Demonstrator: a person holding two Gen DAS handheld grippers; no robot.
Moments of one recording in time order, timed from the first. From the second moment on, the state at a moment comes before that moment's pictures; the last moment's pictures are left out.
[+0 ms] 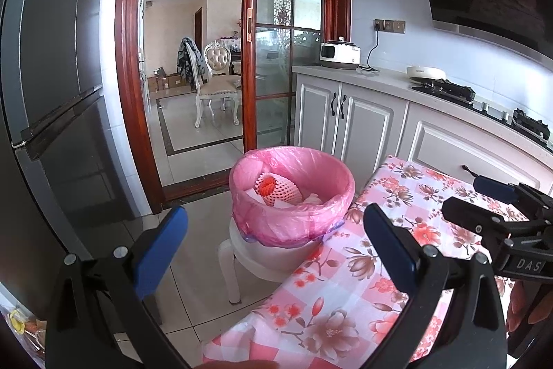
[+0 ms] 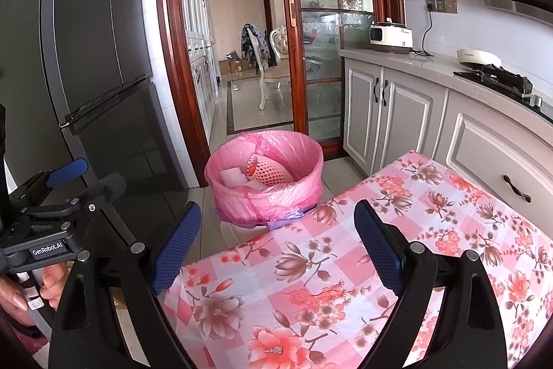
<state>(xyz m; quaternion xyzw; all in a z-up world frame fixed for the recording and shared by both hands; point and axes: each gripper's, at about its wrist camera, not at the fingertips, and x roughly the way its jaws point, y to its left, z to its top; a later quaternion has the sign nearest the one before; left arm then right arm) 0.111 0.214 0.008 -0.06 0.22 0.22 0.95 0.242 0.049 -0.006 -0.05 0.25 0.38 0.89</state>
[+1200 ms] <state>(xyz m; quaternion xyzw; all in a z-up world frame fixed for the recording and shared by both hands) 0.108 0.217 0.008 -0.06 0.22 0.22 0.95 0.240 0.053 -0.008 -0.05 0.25 0.38 0.89</state>
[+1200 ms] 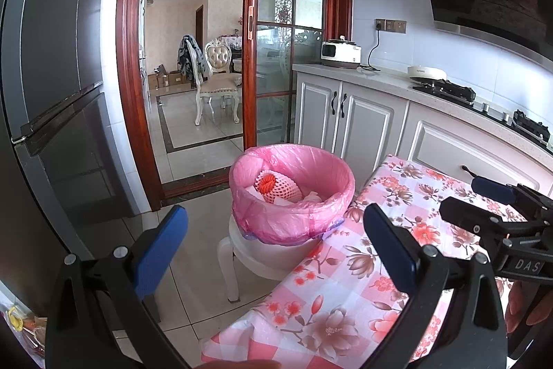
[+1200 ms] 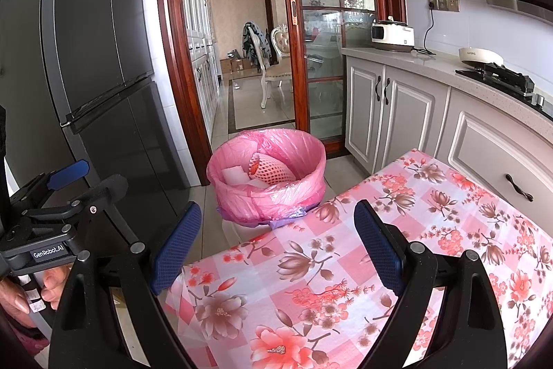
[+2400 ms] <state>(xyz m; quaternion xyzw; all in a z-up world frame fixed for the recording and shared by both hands) 0.105 0.213 0.011 -0.06 0.22 0.22 0.95 0.236 0.053 -0.008 -0.05 0.25 0.38 0.89</state>
